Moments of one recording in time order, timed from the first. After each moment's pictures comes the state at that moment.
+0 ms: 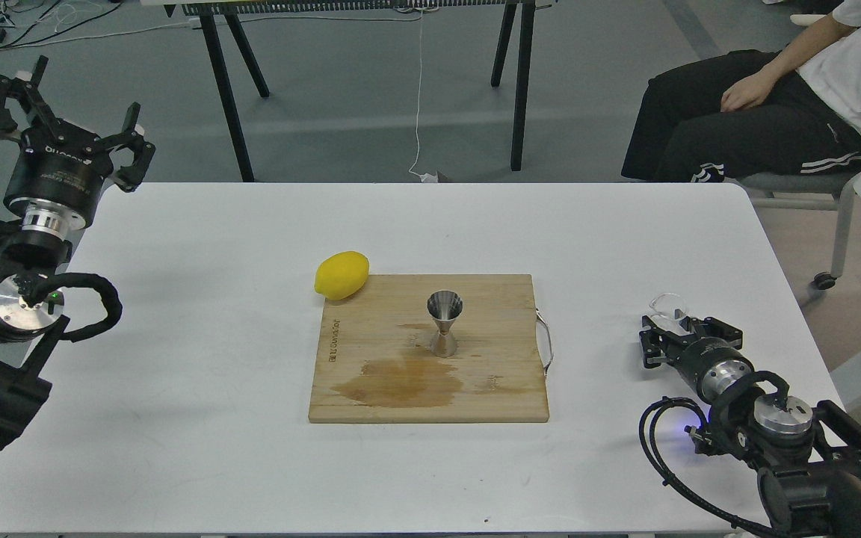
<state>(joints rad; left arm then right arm) -0.60 0.38 -1.05 -0.84 0.02 -0.36 -0.31 0.19 -0.21 1.24 0.78 0.48 0.08 -0.10</state>
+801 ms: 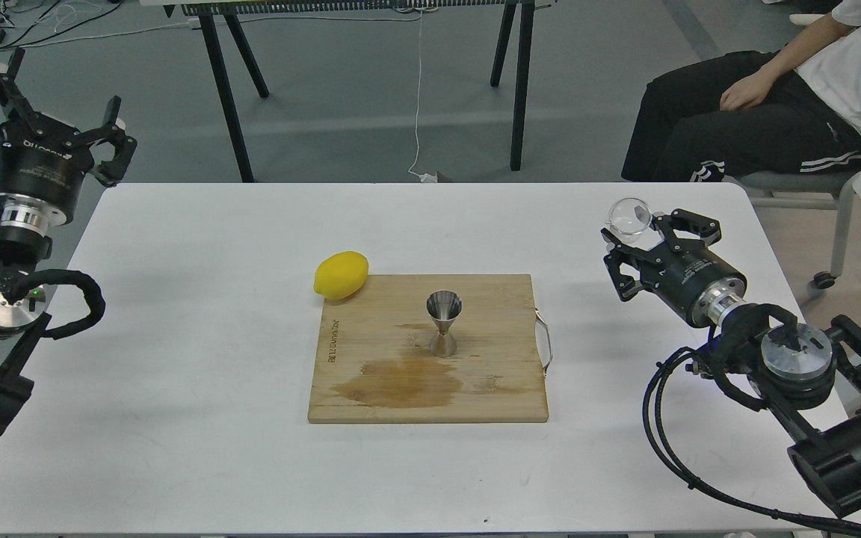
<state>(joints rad) -0.60 0.41 -1.05 -0.84 0.02 -0.36 -0.31 0.21 -0.39 1.14 1.41 0.23 -0.10 -0.09</state>
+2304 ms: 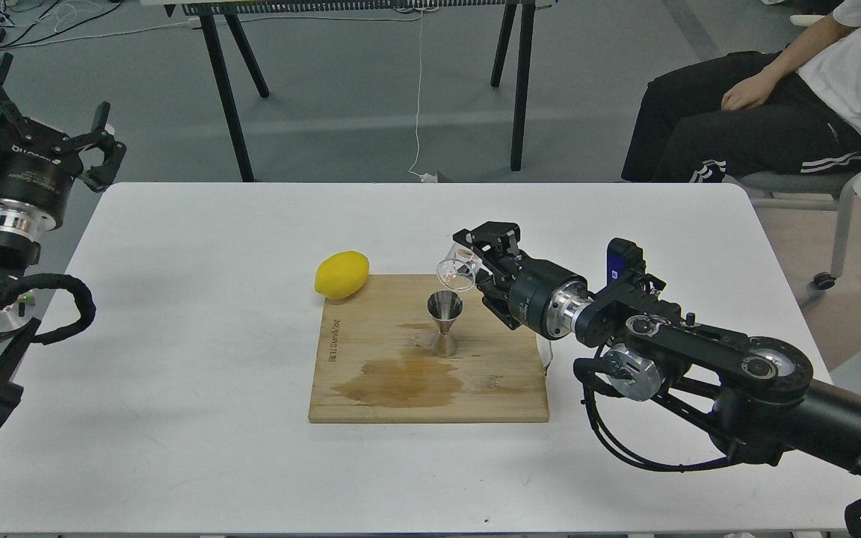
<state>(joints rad) -0.58 0.43 -1.06 -0.85 0.02 -0.35 -0.31 0.62 -0.37 0.45 1.43 -0.53 -0.25 -0.05</state>
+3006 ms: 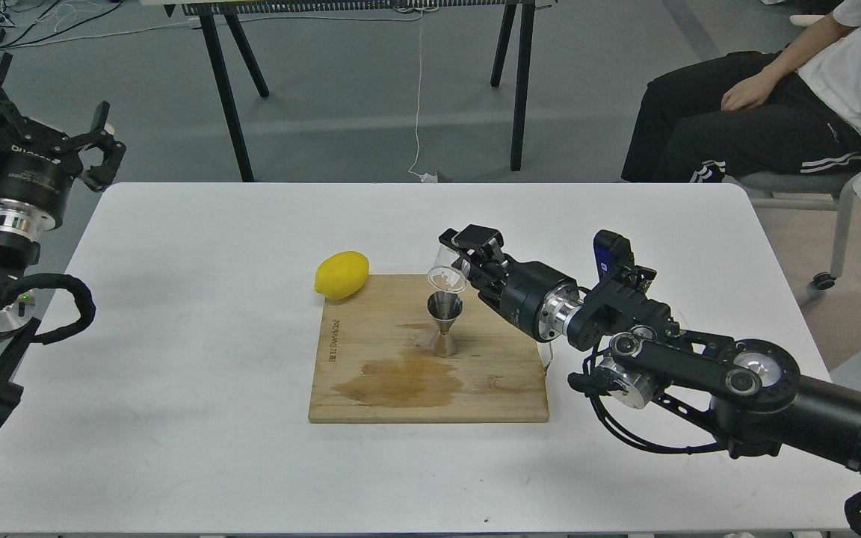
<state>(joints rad) -0.58 0.43 -1.06 -0.85 0.02 -0.35 -0.31 0.66 -0.37 0.35 1.42 -0.71 -0.27 0.00</state>
